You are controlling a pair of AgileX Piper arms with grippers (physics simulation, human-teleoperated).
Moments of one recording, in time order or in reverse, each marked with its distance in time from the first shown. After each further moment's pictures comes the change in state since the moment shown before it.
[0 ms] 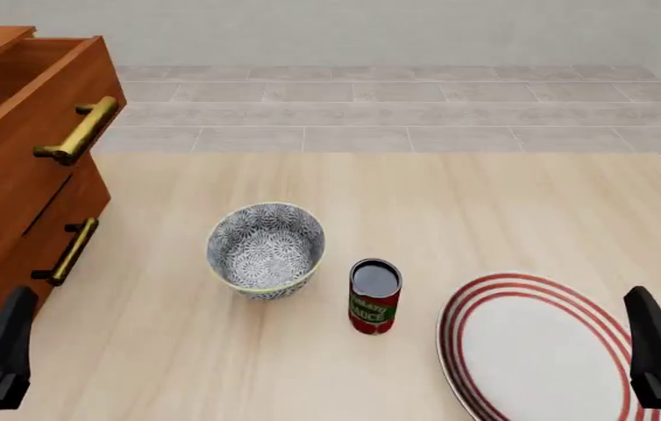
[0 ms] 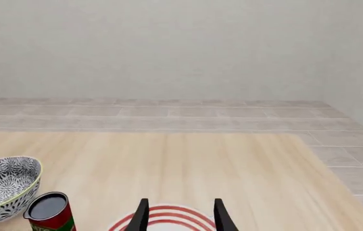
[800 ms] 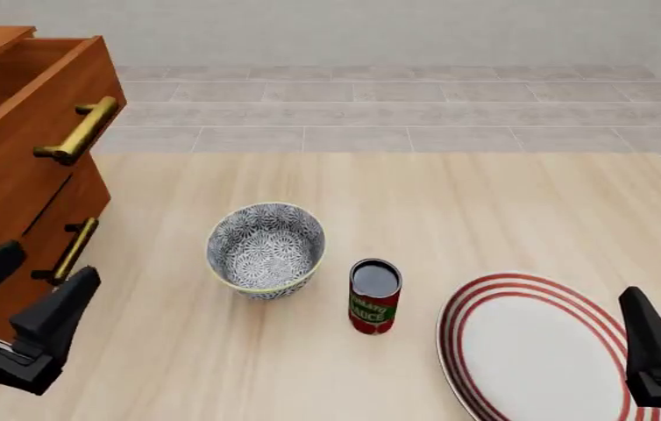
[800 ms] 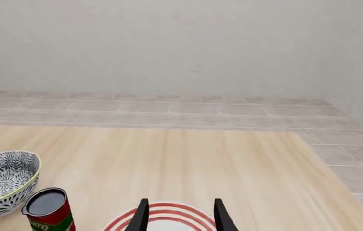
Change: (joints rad) left arm -0.298 0.278 -0.181 0.042 0.053; right arm 0.006 0.032 0.003 -0.017 -0.016
